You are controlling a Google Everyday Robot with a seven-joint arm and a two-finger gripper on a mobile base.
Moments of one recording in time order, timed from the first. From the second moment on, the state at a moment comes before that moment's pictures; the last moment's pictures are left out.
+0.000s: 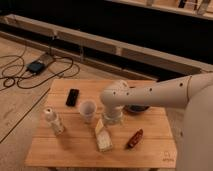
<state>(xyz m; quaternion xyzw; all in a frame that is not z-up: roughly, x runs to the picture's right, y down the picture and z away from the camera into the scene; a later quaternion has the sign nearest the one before) 0.023 0.218 0.740 -0.35 0.21 0.55 0.73</state>
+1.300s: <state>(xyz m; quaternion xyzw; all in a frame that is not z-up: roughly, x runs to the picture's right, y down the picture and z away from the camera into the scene) 0.004 0.237 0.734 -0.32 0.20 0.55 0.74</state>
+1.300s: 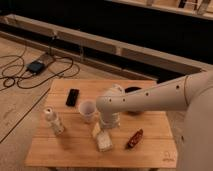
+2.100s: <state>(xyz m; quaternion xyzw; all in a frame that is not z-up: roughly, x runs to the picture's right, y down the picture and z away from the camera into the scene) -0.021 0.273 0.772 -0.30 0.21 0.54 0.75</state>
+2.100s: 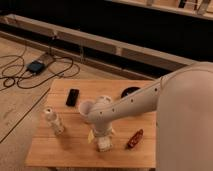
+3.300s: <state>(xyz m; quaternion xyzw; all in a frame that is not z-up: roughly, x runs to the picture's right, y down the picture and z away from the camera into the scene) -0.012 0.258 0.763 -0.31 0.20 0.57 0.74</state>
